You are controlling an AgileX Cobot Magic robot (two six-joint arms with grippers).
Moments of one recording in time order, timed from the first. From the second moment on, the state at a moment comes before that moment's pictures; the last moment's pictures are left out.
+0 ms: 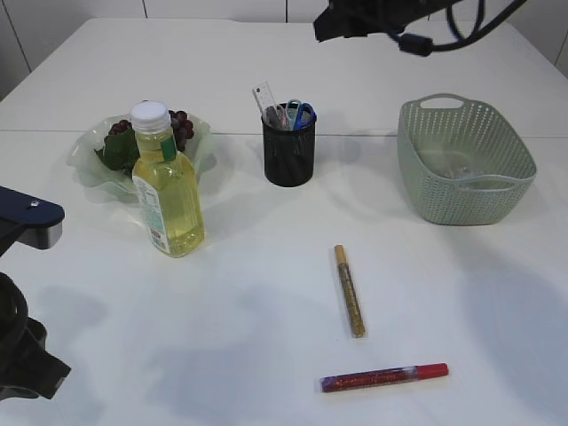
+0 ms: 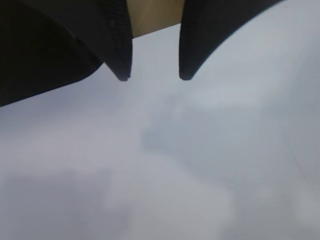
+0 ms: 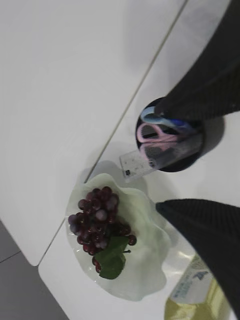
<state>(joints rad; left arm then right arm) -0.71 1.28 -0.72 0.13 0.90 -0.41 0.19 2.04 -1.88 0.81 0.71 -0.82</state>
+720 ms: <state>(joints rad) -0.71 1.28 -0.72 0.13 0.91 -0.41 0.24 1.84 -1.76 0.26 1.23 -0.10</state>
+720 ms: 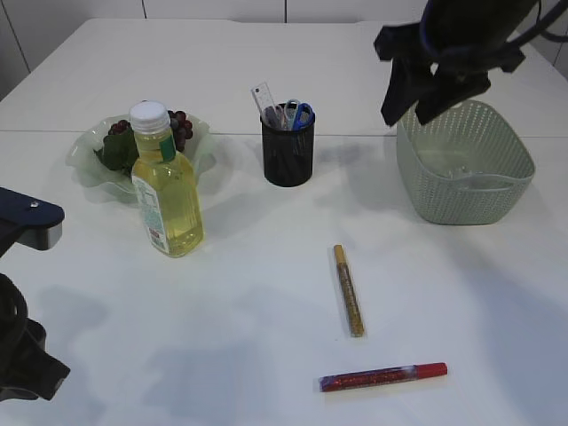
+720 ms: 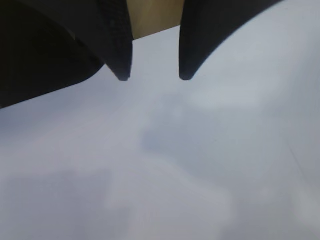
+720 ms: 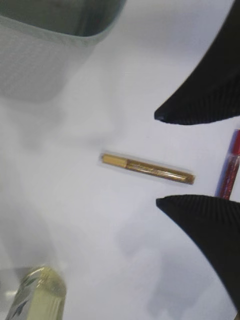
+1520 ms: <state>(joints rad) -0.71 1.28 -0.72 0.10 0.90 -0.41 0.49 1.94 -1.51 0.07 1.13 0.29</state>
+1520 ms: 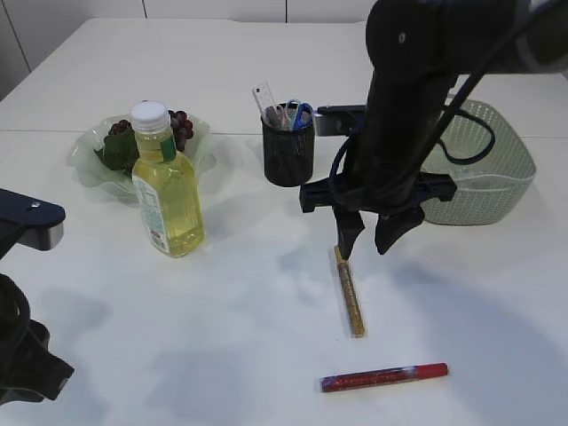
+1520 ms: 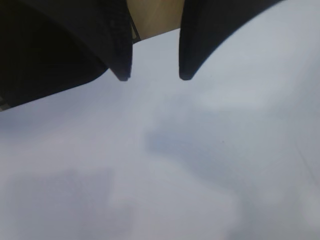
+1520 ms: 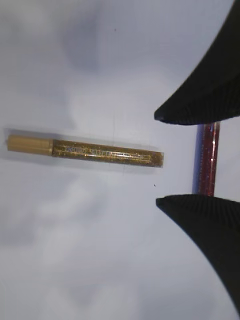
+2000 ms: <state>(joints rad) -0.71 1.28 -0.72 0.10 0.90 -0.41 0.49 2.08 -1.51 0.07 1.05 0.31</state>
